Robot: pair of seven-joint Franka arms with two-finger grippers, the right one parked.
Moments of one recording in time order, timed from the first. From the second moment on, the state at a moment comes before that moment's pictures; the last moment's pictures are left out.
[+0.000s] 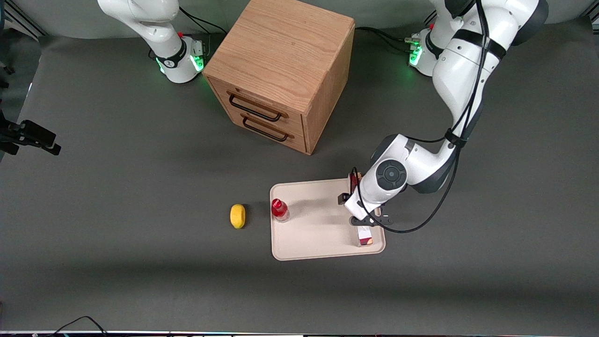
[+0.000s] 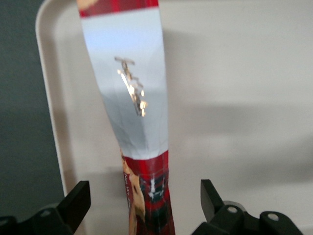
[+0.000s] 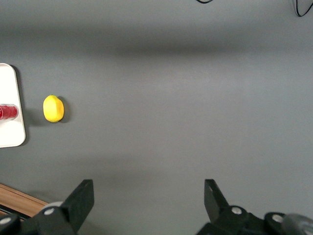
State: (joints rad) arm -0.19 0.74 -0.37 -1.59 0.20 2.30 -0.61
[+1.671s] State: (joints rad) arm -0.11 -0.12 0.03 -1.81 0.06 1.70 -0.04
